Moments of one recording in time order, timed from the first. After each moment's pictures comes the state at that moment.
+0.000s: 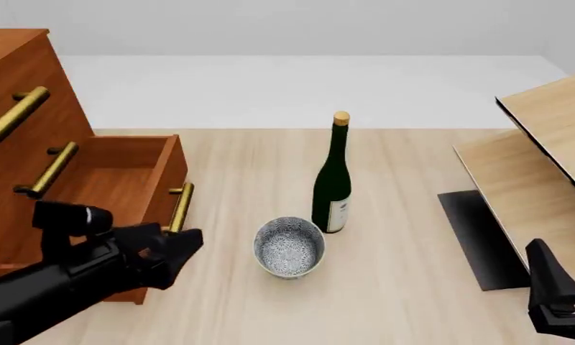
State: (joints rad) left arm -0.60 0.84 -0.35 0.01 -0.38; right arm -0.04 0.04 0.00 -0.03 0.03
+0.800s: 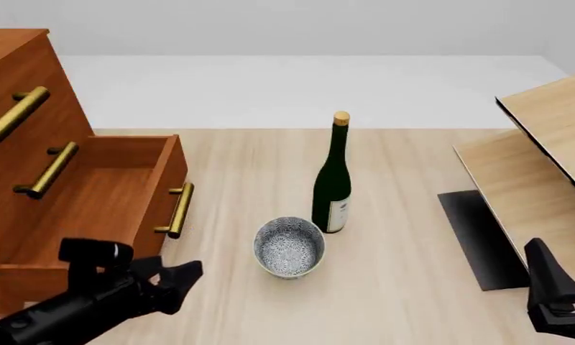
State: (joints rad) left arm -0.55 1.04 -0.18 -0.26 -0.39; right arm -0.03 0.06 0.00 -0.04 0.04
